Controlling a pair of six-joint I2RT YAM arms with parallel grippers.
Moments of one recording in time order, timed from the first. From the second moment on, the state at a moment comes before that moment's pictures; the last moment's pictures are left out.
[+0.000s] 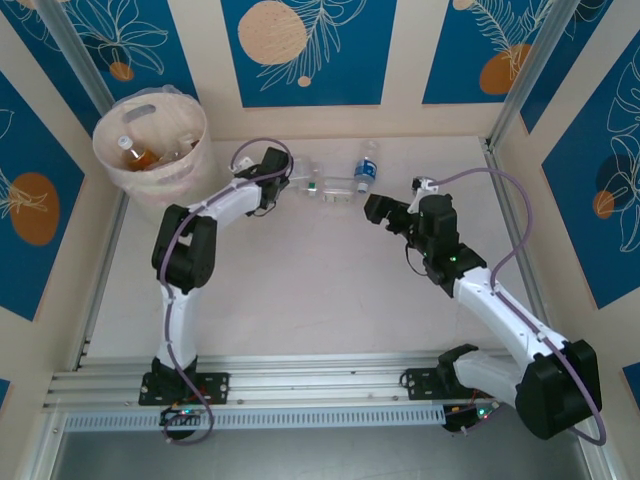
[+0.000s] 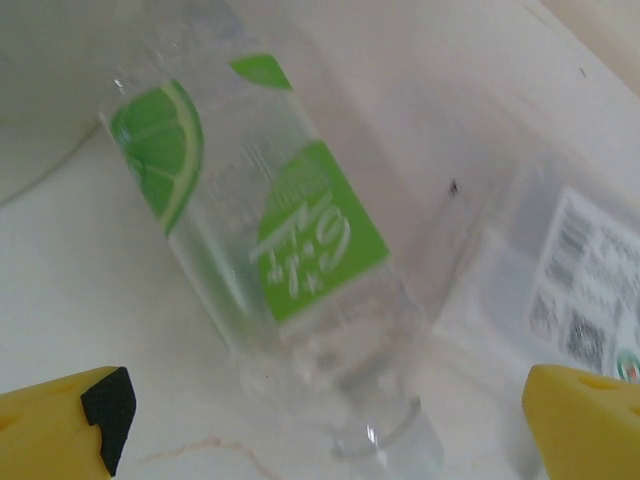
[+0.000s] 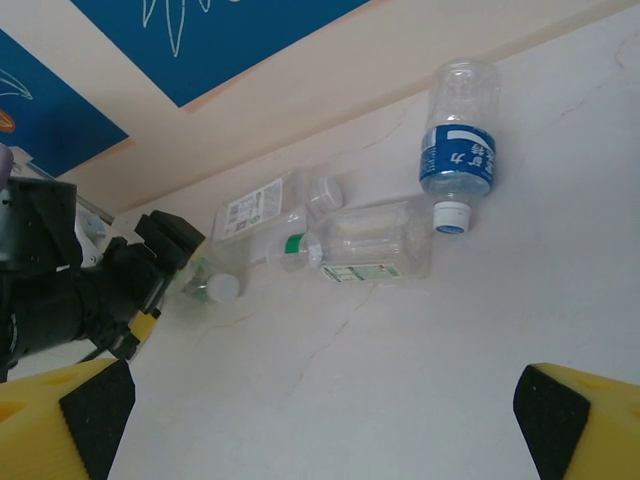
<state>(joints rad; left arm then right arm) -0.42 2.17 1.72 -0.54 -0.51 -1.11 0.36 1.07 0.73 -0.02 -0.01 0.58</state>
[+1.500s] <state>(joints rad) -0.46 1.82 1.15 -0.42 -0.29 -0.87 0.31 1.07 0.70 -0.05 0.00 0.61</state>
